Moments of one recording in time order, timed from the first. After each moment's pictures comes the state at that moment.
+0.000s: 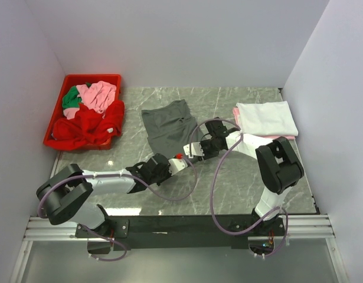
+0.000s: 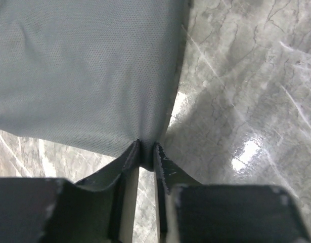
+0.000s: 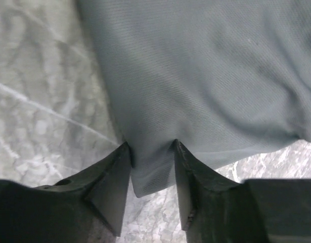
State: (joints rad) left arm -0.90 1.44 0.56 0.12 -0.16 0.30; right arm 0.46 1.75 1.02 -0.43 -0.36 -1.44
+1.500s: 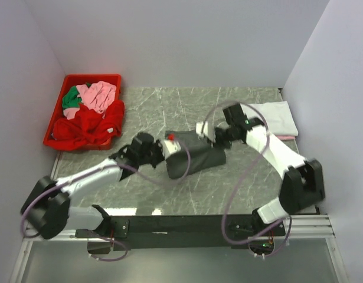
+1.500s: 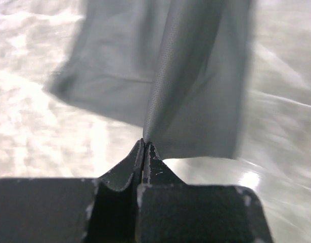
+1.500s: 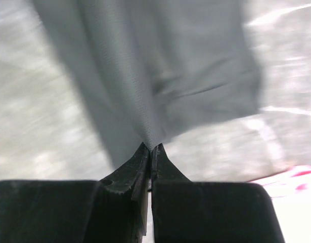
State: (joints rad) left arm -0.75 1.21 0.67 -0.04 0.16 0.44; right arm 0.37 1.41 1.07 -0.78 -0.43 -1.12
